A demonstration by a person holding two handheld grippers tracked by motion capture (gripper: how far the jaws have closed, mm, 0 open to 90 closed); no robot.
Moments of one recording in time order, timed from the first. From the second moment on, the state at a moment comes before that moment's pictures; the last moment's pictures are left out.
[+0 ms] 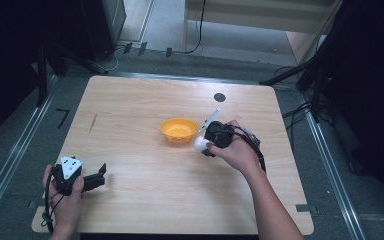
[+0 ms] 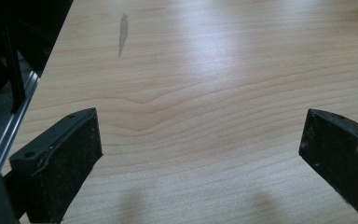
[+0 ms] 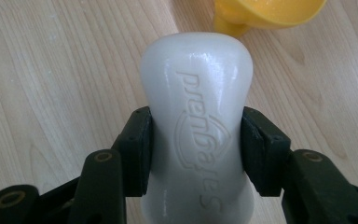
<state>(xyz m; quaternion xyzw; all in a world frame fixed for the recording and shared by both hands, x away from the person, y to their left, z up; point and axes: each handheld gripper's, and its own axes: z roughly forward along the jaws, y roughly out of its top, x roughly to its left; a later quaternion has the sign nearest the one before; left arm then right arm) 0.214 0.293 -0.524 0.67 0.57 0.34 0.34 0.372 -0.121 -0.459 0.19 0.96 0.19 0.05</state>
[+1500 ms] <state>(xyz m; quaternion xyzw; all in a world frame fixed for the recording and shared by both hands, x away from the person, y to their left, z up) 0.215 0.292 -0.524 0.67 0.56 0.34 0.34 0.411 -0.090 -0.445 0.14 0.97 0.20 0.04</state>
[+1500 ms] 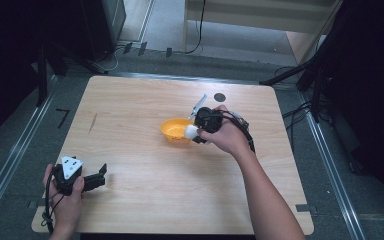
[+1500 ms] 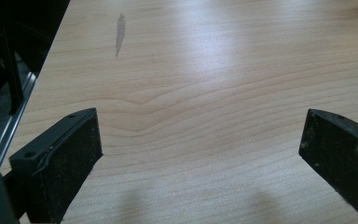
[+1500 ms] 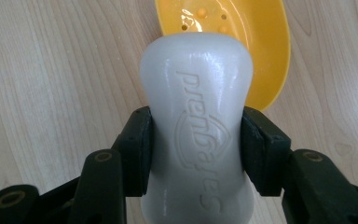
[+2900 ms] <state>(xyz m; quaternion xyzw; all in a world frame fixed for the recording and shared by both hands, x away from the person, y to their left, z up) 0.215 0.292 -0.524 0.67 0.56 0.34 0.34 0.449 -0.042 -0.445 0.03 0.98 0.17 0.03</state>
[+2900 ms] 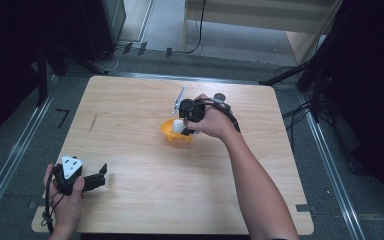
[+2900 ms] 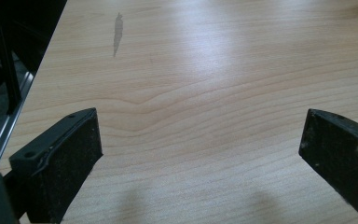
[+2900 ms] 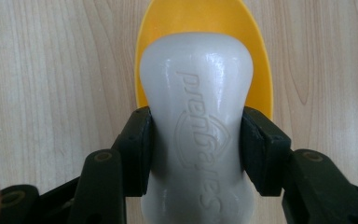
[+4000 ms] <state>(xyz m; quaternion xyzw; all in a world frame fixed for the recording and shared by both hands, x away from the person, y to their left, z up) 0.215 0.293 -0.524 0.67 0.56 0.34 0.35 0.462 -0.019 -0.452 0.01 0.99 0.14 0.01</state>
